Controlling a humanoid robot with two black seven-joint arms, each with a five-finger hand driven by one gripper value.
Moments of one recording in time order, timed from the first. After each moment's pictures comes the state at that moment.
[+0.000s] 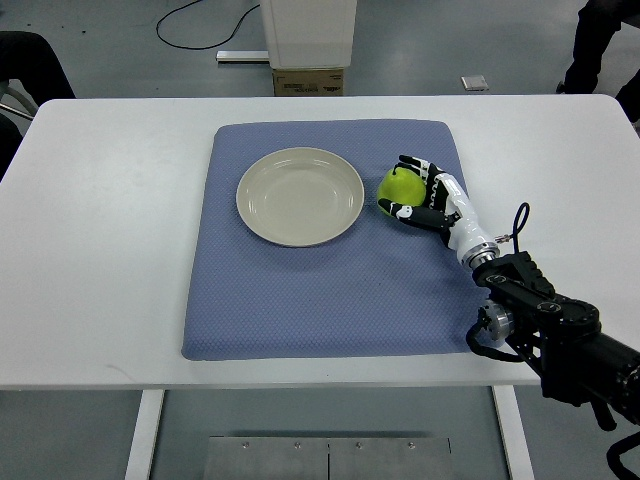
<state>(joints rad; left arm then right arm) -0.04 0.00 -0.11 -0.26 -0.02 0.06 -0.25 0.77 -0.01 0.30 0.50 -0.34 -0.06 0.61</state>
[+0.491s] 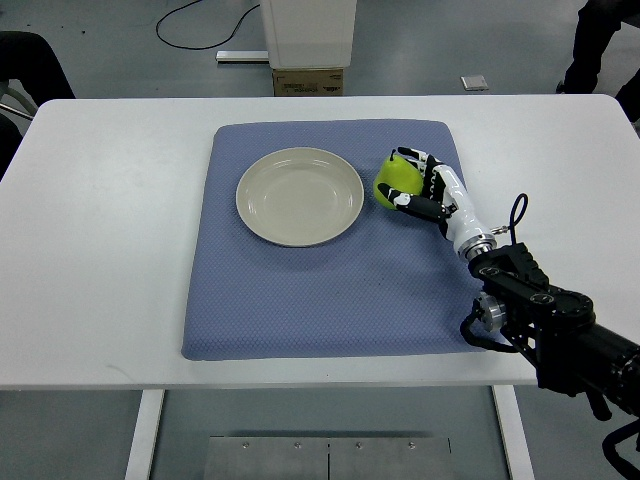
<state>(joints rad) -0.04 0.00 -0.11 -0.26 -0.02 0.06 -0.25 0.83 0.00 0.30 0.49 -0.33 -0.12 0.61</state>
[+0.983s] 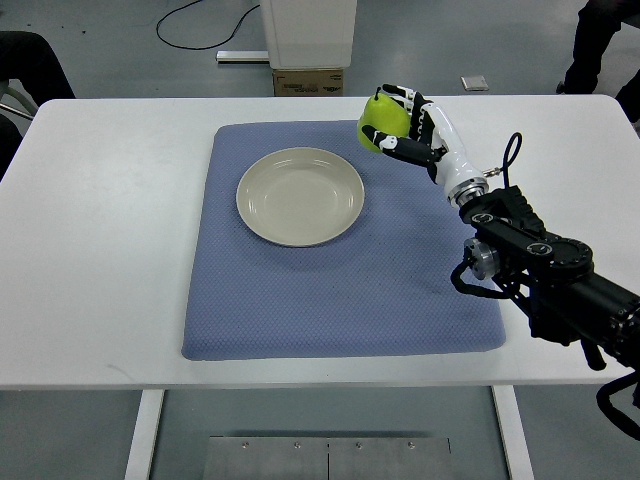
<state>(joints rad) -0.04 0.00 -0.11 -0.26 -0.02 0.06 -0.25 0.98 0.00 0.29 0.51 -0.33 -0.12 0.58</state>
